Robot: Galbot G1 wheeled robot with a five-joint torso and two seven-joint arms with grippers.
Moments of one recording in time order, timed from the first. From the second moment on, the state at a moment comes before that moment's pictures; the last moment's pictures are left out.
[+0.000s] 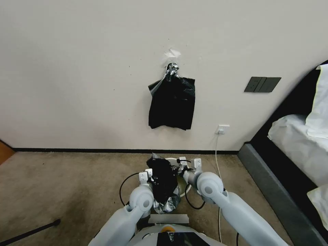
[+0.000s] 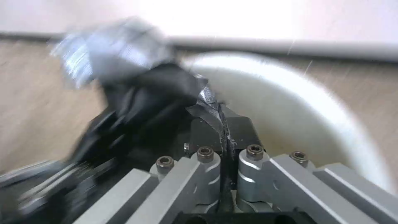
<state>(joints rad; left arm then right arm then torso) 1.24 -1.14 0.03 -2.04 -0.88 0.51 -0.78 -1.06 0.97 -0.06 2.14 0.97 -0.58 0.53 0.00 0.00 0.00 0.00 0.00</state>
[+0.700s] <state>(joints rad) 1.38 -1.01 -0.12 -2.18 -0.52 0.20 -0.27 -1.03 0.63 0.02 2.13 0.78 -0.44 0.37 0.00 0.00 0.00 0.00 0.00</state>
